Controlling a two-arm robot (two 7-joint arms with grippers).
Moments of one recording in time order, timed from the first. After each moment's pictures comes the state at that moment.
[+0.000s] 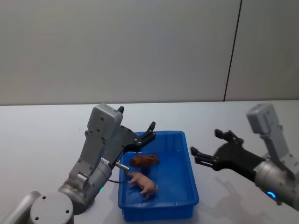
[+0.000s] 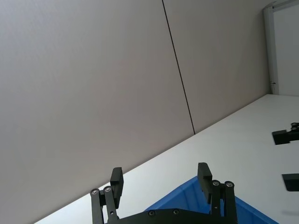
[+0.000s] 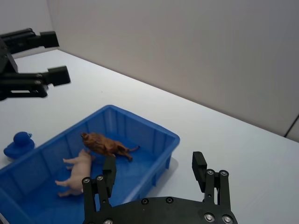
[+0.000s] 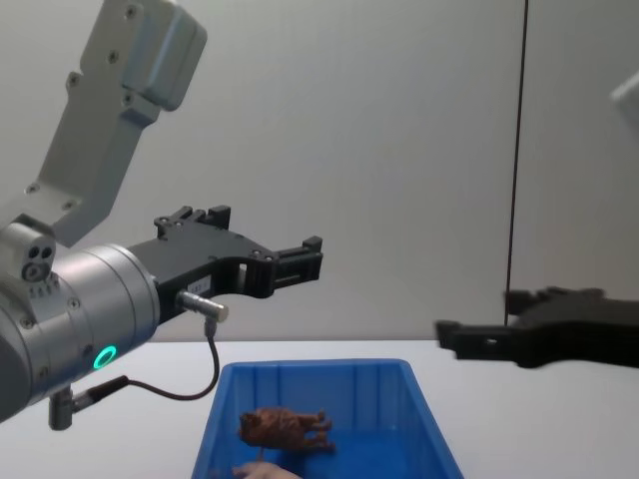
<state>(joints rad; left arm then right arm) -0.24 0.38 0.45 -1.63 -0.20 0.01 -0.01 0.20 0.30 -0.27 -1.58 0.20 0.24 0.43</state>
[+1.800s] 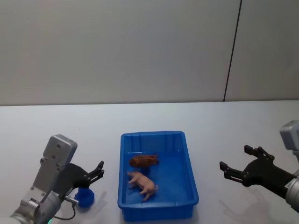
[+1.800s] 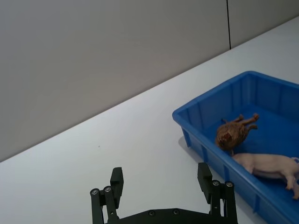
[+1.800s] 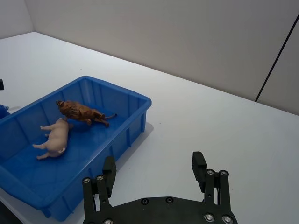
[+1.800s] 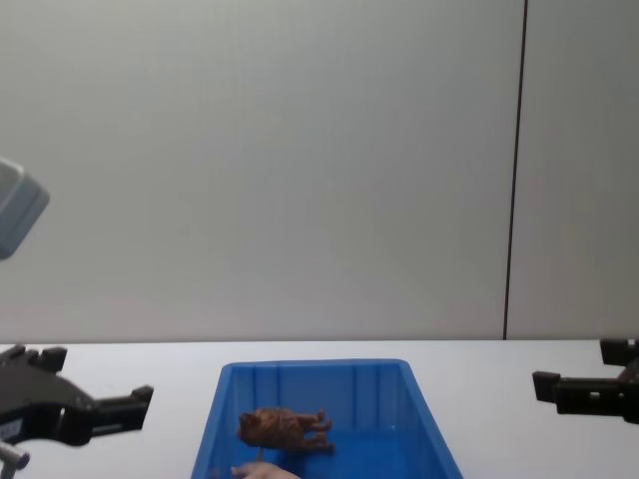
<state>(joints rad) -0.09 0.56 0.36 -1.63 -0.29 0.14 0.01 0.09 0.42 -0.21 -1.62 0.28 0.22 0.41</state>
